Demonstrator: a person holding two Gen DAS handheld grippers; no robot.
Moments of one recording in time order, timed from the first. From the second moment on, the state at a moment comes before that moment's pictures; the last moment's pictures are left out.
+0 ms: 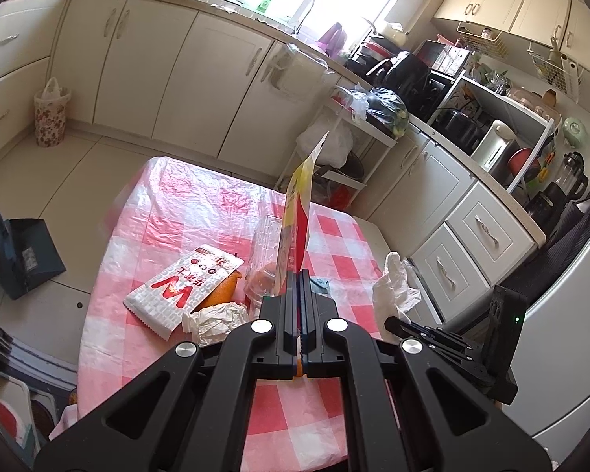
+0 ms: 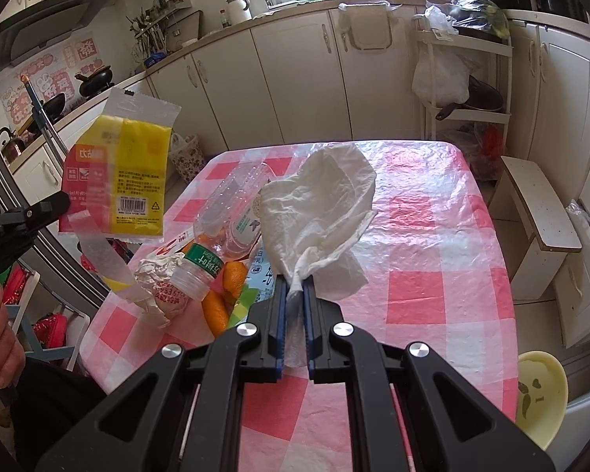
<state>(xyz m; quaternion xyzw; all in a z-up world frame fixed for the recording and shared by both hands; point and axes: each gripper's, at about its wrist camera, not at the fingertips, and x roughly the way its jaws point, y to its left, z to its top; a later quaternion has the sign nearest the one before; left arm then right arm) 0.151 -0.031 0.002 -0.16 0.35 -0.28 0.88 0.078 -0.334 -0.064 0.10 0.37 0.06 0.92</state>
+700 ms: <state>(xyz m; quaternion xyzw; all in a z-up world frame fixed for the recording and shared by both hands) 0.149 -0.034 0.002 -0.16 0.35 -0.29 0.88 0.077 -0.332 -0.063 0.10 0.37 0.06 0.92</state>
